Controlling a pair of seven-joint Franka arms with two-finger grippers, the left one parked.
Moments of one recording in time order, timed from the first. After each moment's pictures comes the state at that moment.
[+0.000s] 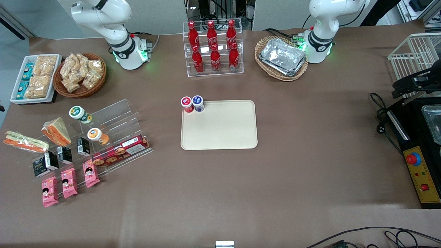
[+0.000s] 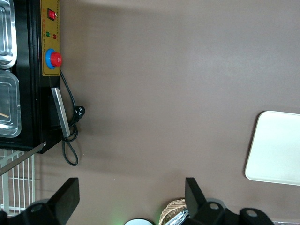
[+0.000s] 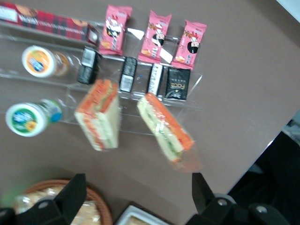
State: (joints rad) arm 0.04 0.10 -0.51 -1.63 -0.02 1.74 -1.08
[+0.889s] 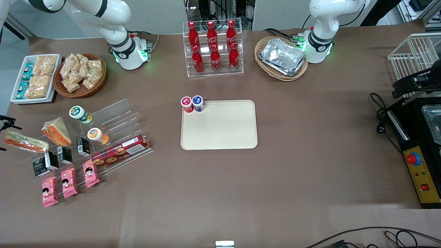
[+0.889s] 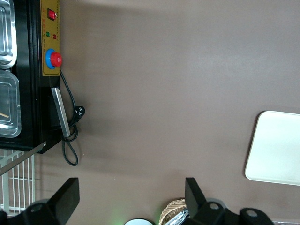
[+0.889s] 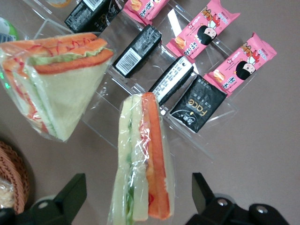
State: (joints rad) arm -0.08 0.38 -0.51 -1.64 0.17 1.90 -1.76
